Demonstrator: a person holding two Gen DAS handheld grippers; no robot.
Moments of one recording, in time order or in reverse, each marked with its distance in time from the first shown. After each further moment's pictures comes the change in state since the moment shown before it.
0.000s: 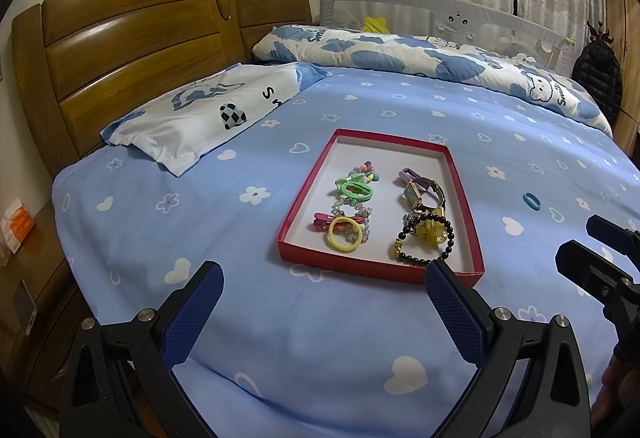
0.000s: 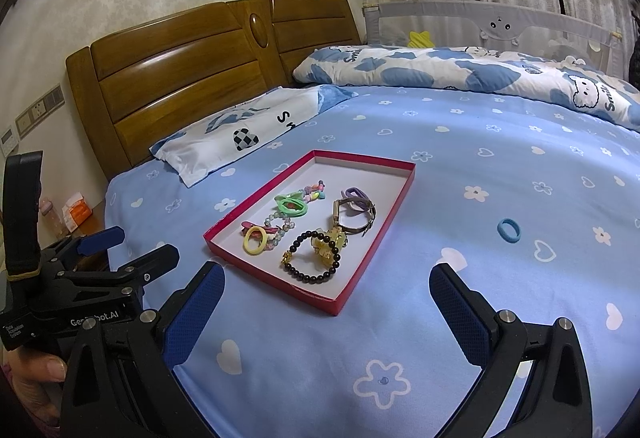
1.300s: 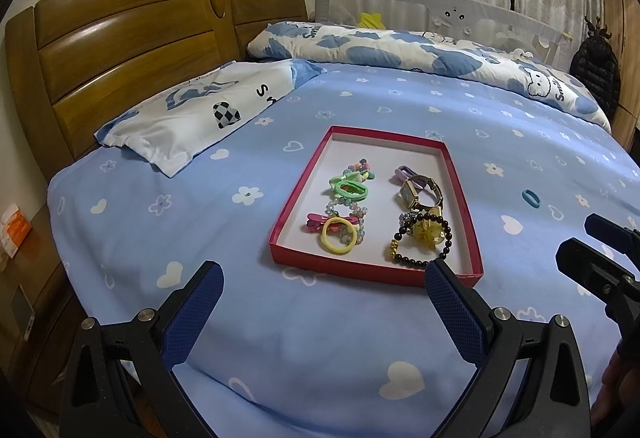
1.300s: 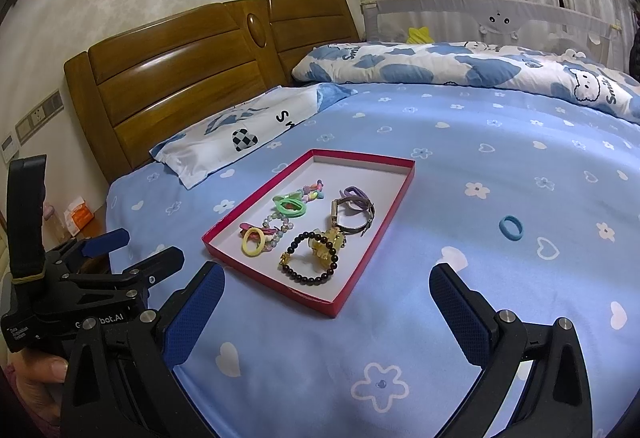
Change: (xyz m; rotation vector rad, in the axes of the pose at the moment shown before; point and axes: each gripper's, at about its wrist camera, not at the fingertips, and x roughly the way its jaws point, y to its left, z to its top) left arm 0.010 -0.004 0.006 0.016 0.013 -0.011; right arm 0.003 0.002 0.001 0.015 0.005 0.007
